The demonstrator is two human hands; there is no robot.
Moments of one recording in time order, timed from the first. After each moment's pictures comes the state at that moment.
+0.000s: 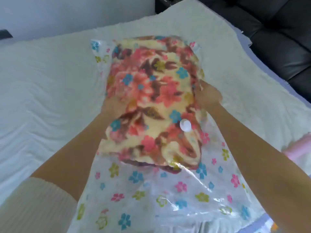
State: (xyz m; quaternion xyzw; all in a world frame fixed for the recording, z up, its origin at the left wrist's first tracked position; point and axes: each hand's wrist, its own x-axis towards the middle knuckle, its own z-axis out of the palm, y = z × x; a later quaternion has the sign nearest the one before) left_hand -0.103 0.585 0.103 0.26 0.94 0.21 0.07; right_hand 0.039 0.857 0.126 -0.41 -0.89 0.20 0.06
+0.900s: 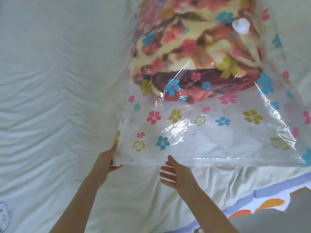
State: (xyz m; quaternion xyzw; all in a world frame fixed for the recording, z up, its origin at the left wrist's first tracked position) left_hand 0.115 0.279 -0.059 -0.30 0.71 0.53 0.35; right_hand 0.251 0.479 -0.039 -0.55 -0.32 0.75 -0.18
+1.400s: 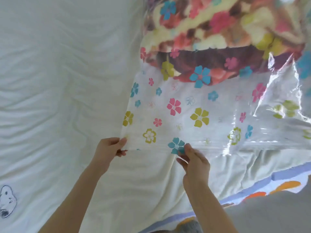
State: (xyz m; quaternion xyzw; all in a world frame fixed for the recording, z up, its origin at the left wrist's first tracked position) left_hand 0.125 0.234 -0.065 -0.13 0.78 0.50 0.35; right_hand 0.262 0.425 -0.047 -0.62 -0.30 0.72 0.08
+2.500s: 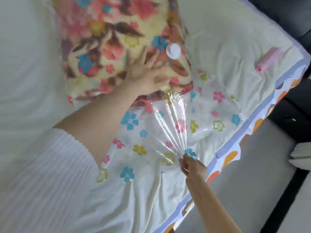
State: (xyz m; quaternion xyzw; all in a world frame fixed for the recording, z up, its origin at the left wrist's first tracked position) left_hand 0.057 0.593 0.015 0.59 0.80 -0.03 0.01; right_hand 0.341 0.533 -0.094 -0.73 -0.17 0.62 0.21
